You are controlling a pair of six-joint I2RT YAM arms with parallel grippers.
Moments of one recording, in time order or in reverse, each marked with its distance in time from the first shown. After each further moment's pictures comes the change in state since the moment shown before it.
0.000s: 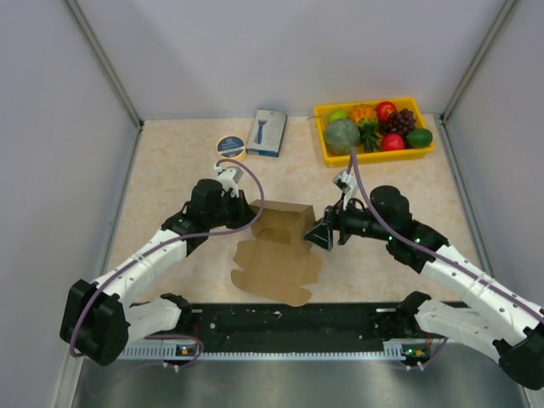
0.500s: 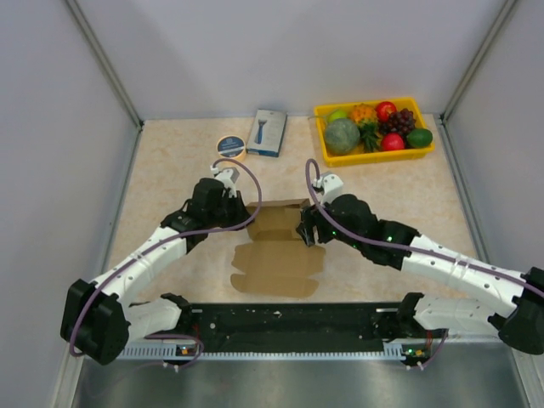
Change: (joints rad) left arm -0.001 0.014 0.052 -0.148 -0.081 -0.050; right arm 0.285 0.166 0.101 -0.098 0.658 -0.021
